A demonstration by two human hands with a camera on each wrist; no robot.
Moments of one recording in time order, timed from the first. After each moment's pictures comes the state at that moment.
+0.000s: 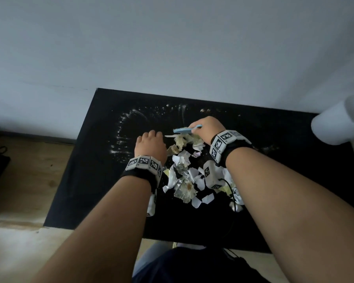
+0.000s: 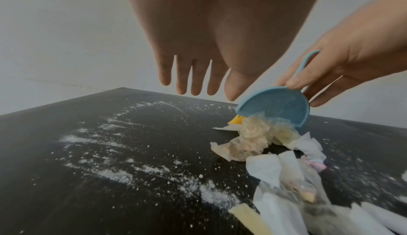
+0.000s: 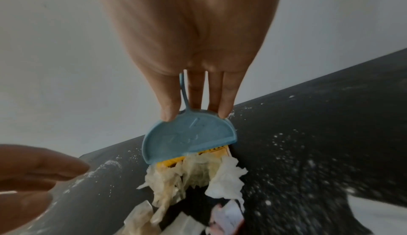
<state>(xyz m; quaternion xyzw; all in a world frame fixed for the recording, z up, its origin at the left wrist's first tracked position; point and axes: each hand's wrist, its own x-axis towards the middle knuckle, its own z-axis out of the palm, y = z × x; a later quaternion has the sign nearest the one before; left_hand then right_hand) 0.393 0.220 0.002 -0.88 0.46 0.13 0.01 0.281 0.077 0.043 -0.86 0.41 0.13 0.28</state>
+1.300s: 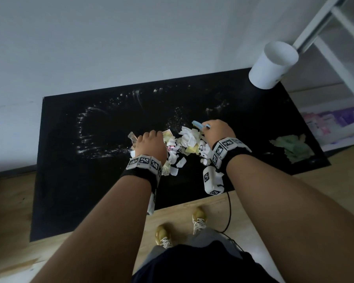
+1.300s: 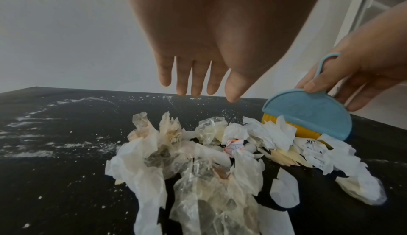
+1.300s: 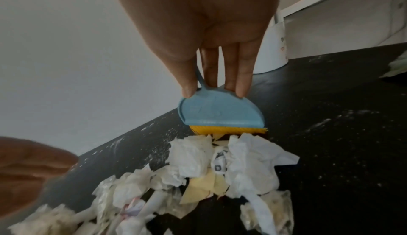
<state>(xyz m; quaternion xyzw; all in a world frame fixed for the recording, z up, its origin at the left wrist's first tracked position) 0.288 0.243 0.001 -0.78 0.61 0.11 0.03 0.117 0.152 0.028 -0.71 0.67 0.02 0.24</state>
